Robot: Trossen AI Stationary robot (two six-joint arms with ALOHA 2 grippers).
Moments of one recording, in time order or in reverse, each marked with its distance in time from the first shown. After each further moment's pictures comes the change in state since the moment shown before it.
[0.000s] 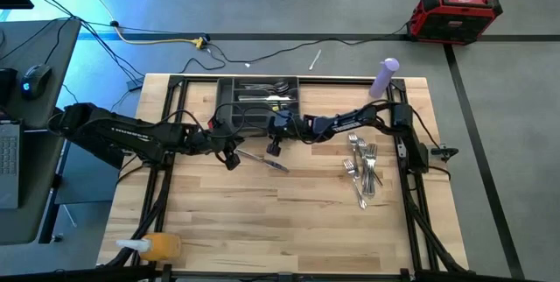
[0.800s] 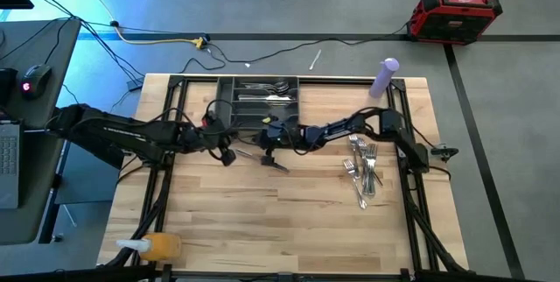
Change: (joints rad) left arm 0.000 -0.092 0.002 -0.068 -0.071 0.000; right arm 0.086 0.133 0.117 0.052 -0.005 -0.194
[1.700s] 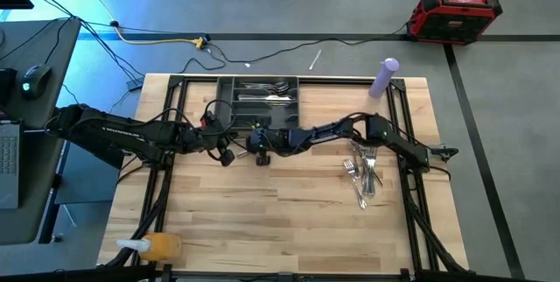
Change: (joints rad) left arm -0.007 -0.011 0.000 -0.017 0.002 -0.019; right arm 0.039 0.140 0.265 -0.348 0.221 -0.151
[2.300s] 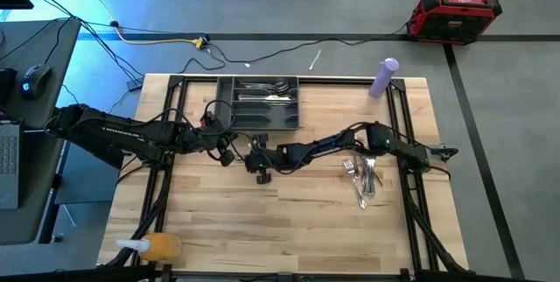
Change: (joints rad) left arm 0.000 0.000 0.000 0.000 0.008 -0.006; right arm 0.127 -0.003 0.000 -0.044 -0.044 0.083
